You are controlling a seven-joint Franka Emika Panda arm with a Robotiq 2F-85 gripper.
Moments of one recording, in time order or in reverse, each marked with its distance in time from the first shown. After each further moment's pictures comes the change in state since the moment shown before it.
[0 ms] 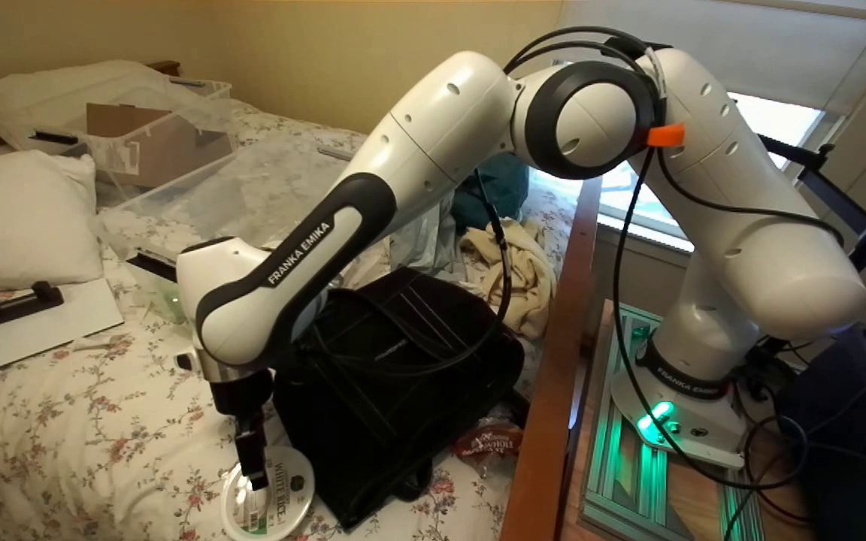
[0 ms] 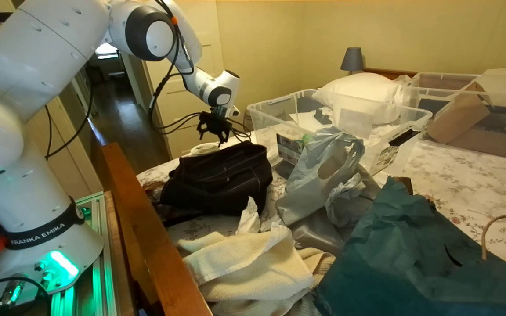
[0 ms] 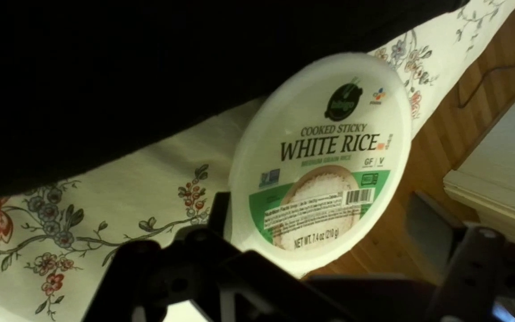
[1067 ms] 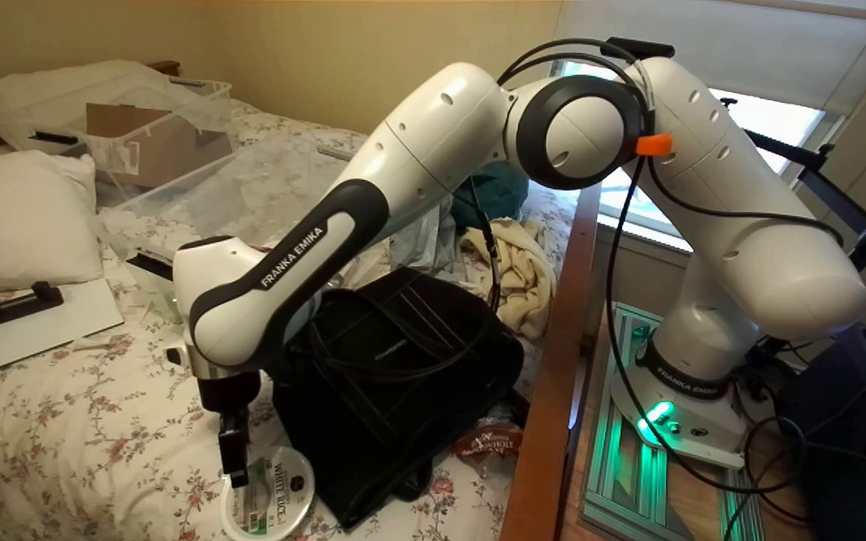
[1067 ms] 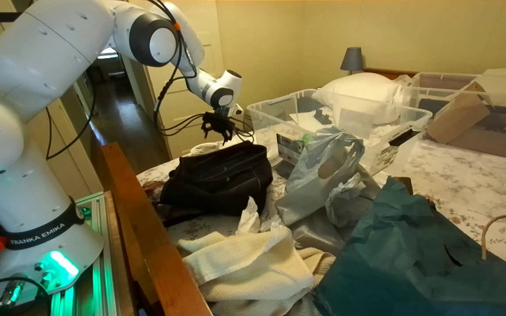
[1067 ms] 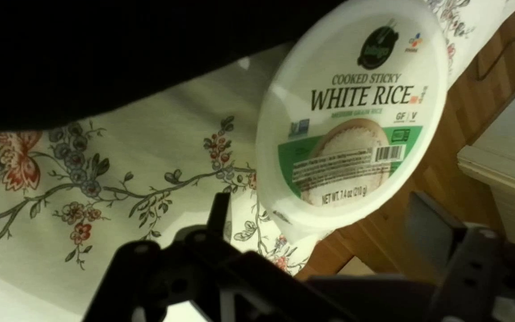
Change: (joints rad) arm 0.003 0.039 0.000 0.057 -0.001 0.054 0.004
